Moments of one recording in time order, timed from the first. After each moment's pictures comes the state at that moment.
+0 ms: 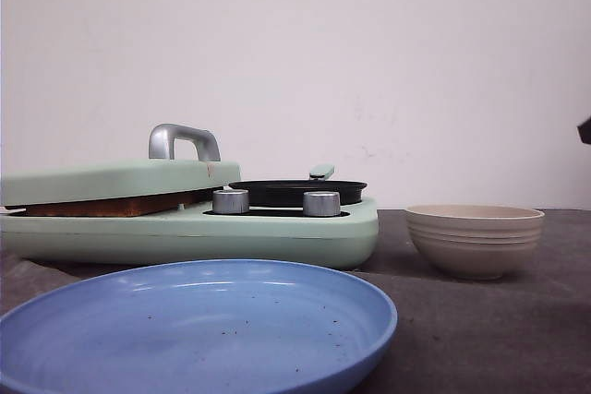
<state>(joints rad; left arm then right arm) -0.19 0.01 0.32 -0.47 0.16 -0.34 0.48 0.05 0.12 -0.34 -0.18 0.26</state>
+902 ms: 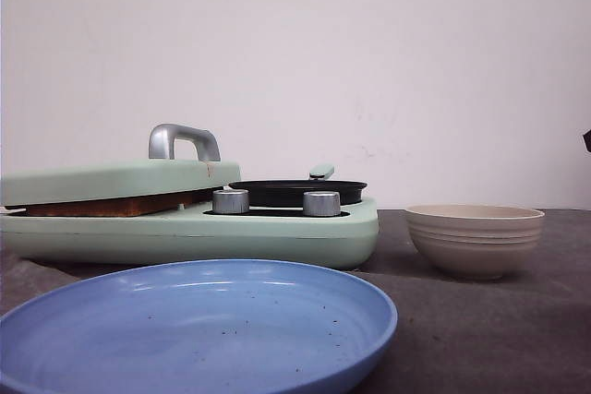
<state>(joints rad) -0.19 0.01 0.32 -0.47 0.14 -0.46 0.48 0.04 0.12 -0.35 -0.18 0.27</state>
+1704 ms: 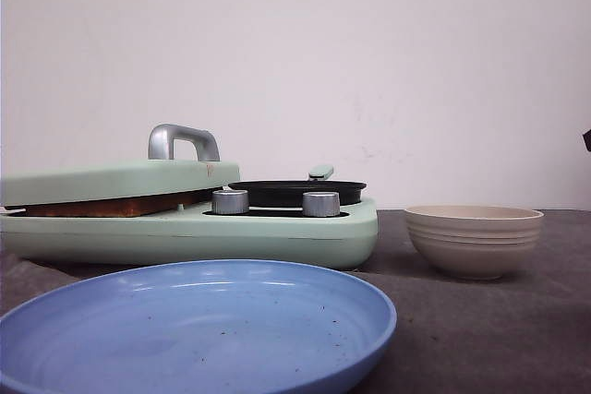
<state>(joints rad) -0.02 0.00 0.03 -0.18 -0.08 0.03 0.48 0.04 0.12 -0.35 -0.18 0.27</state>
